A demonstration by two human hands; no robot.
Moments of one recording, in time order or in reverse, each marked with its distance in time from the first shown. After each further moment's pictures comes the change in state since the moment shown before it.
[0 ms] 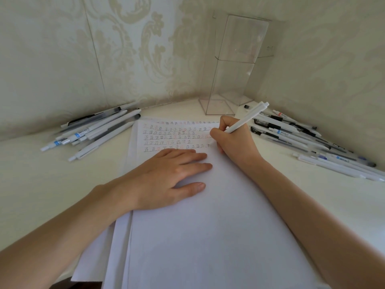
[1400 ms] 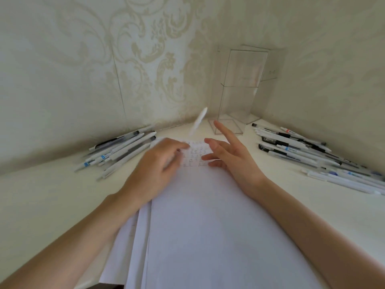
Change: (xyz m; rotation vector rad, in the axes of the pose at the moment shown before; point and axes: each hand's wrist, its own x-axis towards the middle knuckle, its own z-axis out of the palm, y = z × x) left_hand -0.002 -0.029 -0.012 -0.262 0.685 -0.121; right_hand -0.016 -0.009 0.004 0.475 -0.264 -0.004
